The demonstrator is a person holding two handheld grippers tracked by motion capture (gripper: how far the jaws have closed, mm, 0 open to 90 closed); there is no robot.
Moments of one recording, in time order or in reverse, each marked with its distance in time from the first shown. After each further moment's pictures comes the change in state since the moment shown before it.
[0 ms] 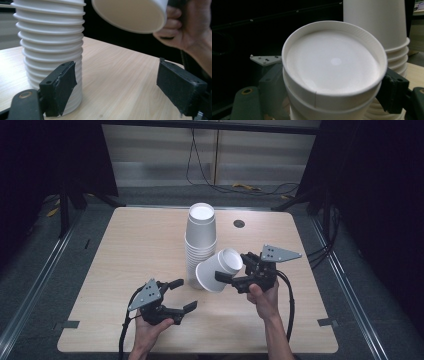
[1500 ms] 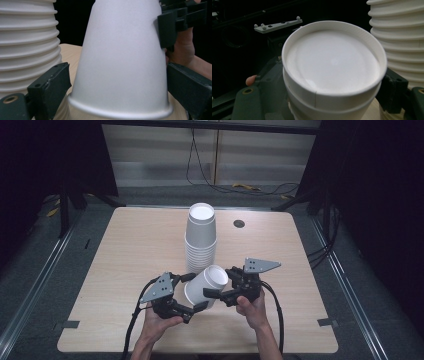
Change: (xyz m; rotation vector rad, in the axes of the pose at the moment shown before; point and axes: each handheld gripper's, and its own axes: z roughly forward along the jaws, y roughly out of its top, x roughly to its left) left arm 0.000 0.018 0.029 0.018 -0.112 0.099; right arm 0.001 -0.042 0.024 0.070 0.110 0.069
